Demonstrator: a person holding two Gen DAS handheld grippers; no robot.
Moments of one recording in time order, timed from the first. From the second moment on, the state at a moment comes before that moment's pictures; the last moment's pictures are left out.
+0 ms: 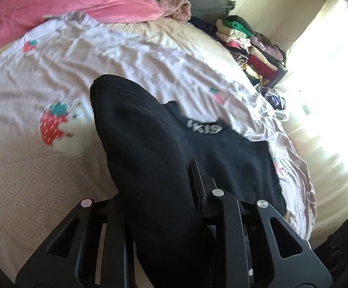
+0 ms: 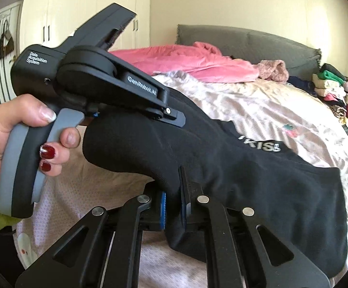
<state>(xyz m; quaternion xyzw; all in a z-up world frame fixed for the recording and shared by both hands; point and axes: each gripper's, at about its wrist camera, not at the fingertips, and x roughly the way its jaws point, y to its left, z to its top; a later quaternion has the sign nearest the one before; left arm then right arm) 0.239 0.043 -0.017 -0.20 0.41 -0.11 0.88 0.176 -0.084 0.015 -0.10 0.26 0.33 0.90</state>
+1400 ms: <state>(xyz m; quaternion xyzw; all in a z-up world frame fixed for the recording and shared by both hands) 0.255 -0.123 0.000 -0.12 0.43 -0.17 0.88 0.173 -0.309 -0.070 0.41 0.36 0.17 0.82</state>
